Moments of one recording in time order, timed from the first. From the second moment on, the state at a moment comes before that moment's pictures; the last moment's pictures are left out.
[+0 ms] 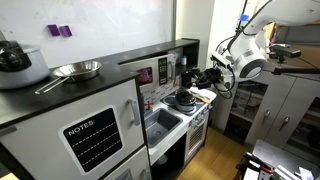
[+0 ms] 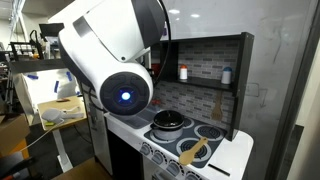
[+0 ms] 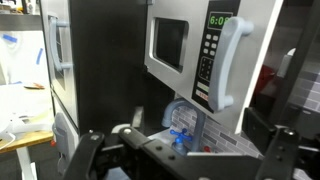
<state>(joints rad) -0.30 0.13 -0.35 -2.45 1.62 1.64 0.47</state>
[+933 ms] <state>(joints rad) -0.33 0.09 -0.37 -2.38 1.68 1.69 0.44</state>
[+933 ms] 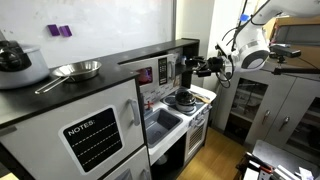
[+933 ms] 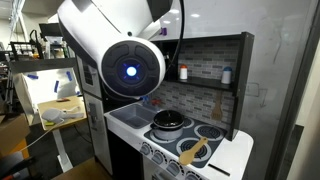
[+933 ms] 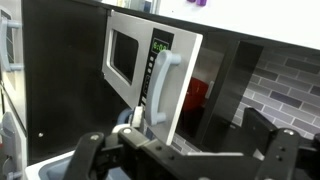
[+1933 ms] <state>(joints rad) -0.29 0.22 -0.30 -2.22 1.63 1.59 0.50</state>
